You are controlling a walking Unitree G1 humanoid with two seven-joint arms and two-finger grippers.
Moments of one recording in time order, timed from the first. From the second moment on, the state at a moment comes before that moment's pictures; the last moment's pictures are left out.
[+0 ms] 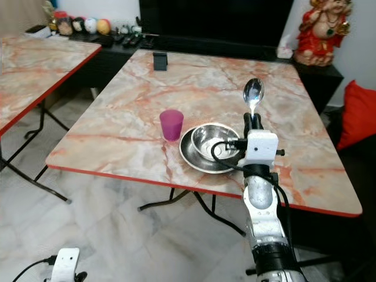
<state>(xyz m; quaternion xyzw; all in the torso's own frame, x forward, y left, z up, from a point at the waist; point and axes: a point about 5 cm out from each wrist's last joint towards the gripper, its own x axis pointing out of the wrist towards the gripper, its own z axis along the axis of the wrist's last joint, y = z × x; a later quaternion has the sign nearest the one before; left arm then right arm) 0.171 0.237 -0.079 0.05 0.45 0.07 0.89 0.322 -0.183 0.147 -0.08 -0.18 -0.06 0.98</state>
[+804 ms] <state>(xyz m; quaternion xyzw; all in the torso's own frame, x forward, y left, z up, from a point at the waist) 0.191 0.197 -0.079 0.03 0.45 0.04 0.89 0.327 -0.236 0.134 -0.04 -0.08 -0.21 0.97</state>
